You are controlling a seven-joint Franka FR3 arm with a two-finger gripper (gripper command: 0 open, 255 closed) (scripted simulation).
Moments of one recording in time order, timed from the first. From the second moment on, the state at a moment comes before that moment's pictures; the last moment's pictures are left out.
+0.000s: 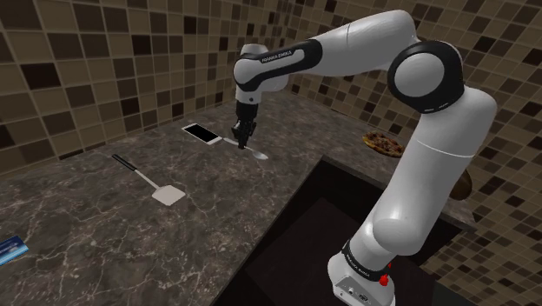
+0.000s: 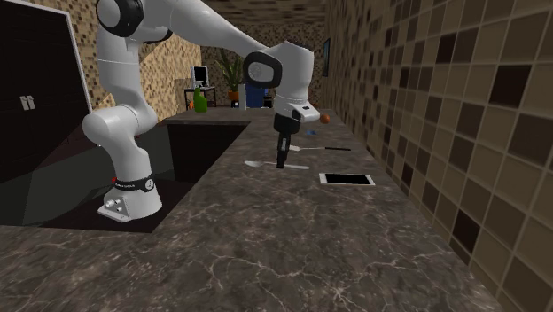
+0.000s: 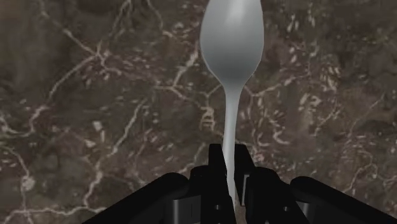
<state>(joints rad) 0.06 0.14 -0.04 -1.99 0.14 1.96 -0.25</state>
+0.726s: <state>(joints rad) 0.08 0.08 -0.03 -1.93 0.13 1.85 -0.21</state>
